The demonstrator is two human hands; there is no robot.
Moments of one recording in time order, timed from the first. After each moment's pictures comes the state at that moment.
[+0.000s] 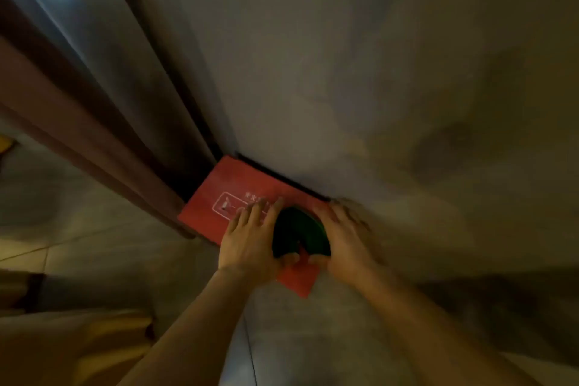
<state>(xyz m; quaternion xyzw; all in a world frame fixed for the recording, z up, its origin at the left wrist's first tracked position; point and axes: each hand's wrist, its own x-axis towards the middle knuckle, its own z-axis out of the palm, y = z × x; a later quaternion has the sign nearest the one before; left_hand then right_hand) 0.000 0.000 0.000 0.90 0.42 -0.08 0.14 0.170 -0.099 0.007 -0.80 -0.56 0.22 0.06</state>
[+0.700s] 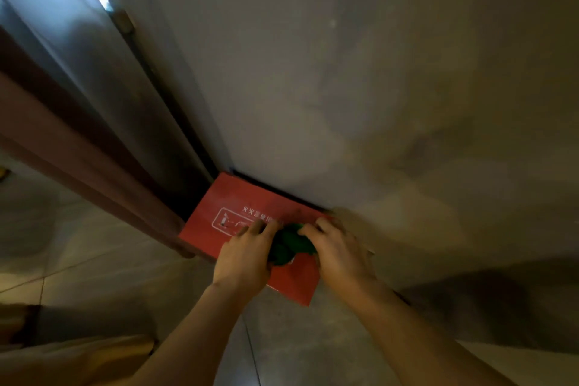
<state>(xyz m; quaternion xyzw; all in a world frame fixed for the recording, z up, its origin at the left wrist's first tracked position) -0.004 0.004 0.038 0.91 0.38 -0.08 0.15 0.147 -0.098 0.031 -0.80 -0.57 0.15 0.12</state>
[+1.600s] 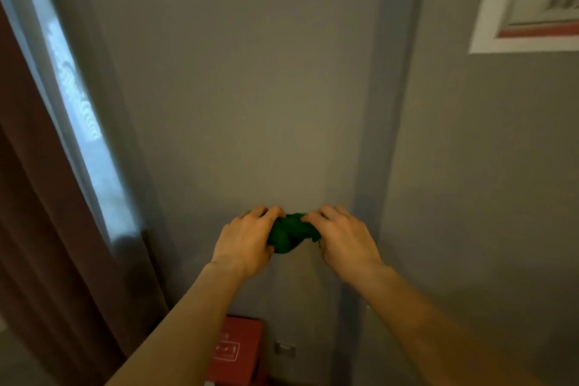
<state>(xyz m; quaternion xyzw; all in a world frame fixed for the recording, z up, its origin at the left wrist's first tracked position) 0.005 -0.206 0.517 0.97 0.16 0.16 0.02 0.126 -0.370 0.513 -0.82 -0.52 -0.18 0.16</state>
